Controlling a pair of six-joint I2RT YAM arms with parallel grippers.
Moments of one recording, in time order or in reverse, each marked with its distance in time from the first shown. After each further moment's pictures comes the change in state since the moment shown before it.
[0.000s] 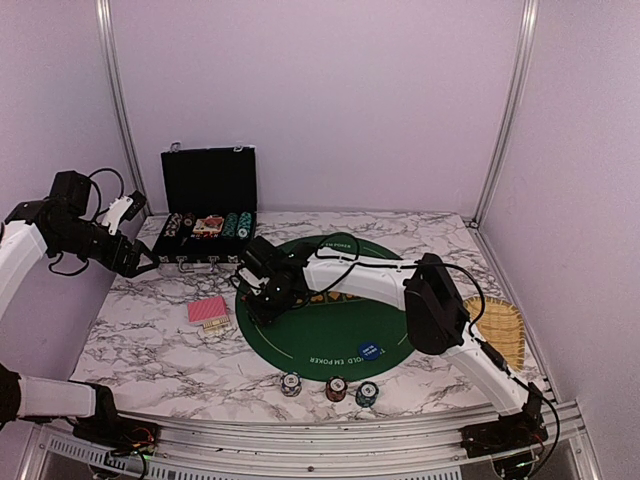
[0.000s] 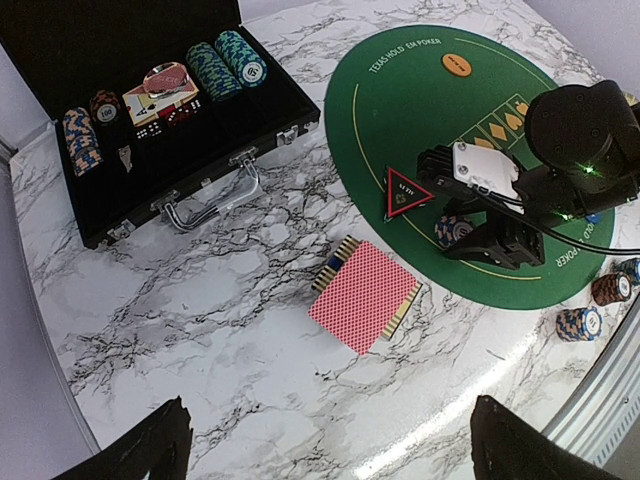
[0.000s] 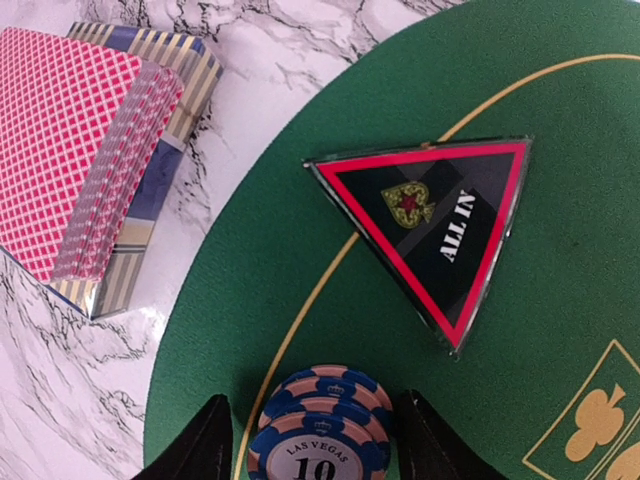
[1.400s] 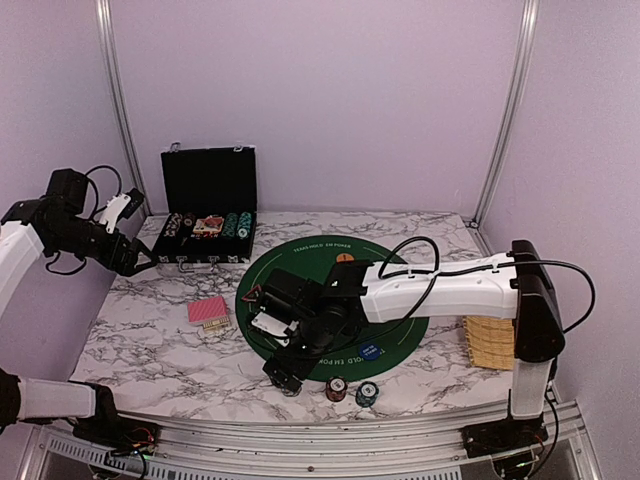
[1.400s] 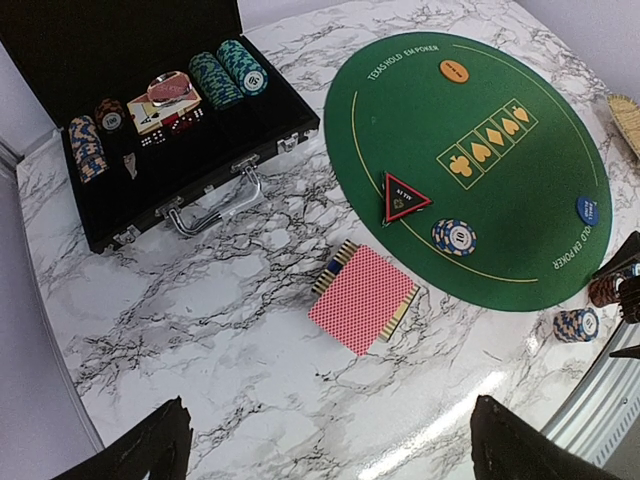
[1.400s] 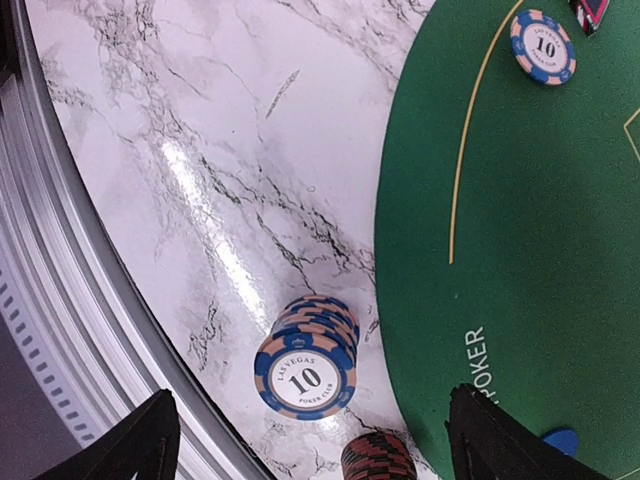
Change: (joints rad) left arm 0.000 -0.016 0.013 -0.014 0.000 0.000; right arm 0.233 -0.607 -0.695 -0.047 -0.016 -0.032
